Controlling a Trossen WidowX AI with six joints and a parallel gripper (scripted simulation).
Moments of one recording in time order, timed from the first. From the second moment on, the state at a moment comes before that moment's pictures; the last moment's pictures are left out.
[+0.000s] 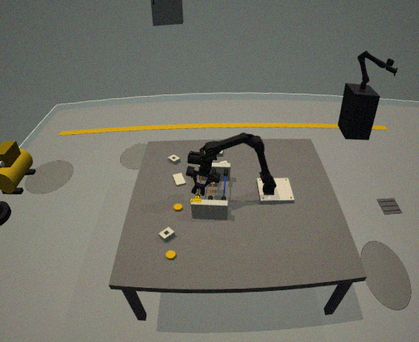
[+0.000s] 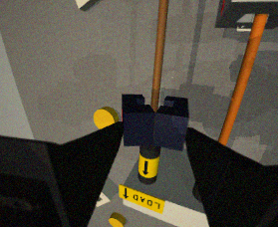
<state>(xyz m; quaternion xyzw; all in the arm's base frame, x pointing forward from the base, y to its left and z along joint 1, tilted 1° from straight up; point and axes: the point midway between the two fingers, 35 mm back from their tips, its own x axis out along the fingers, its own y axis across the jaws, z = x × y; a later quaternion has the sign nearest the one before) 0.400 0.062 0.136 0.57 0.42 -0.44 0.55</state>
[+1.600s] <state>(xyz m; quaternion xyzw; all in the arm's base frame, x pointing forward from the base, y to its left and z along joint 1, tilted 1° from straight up) 0.403 0.061 0.123 0.57 0.42 -0.44 0.55</state>
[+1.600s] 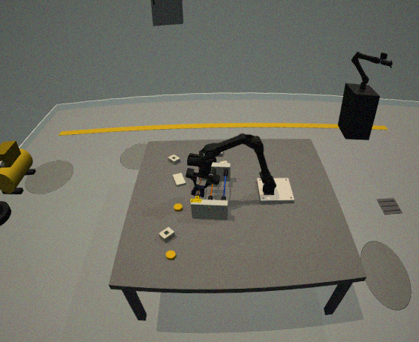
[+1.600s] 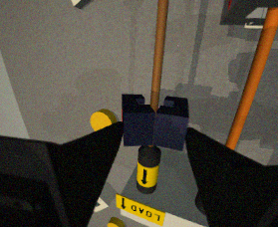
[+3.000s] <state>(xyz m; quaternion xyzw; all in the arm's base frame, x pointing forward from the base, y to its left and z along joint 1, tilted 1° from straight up) 0.417 0.060 0.121 0.53 0.47 -0.50 0.50</state>
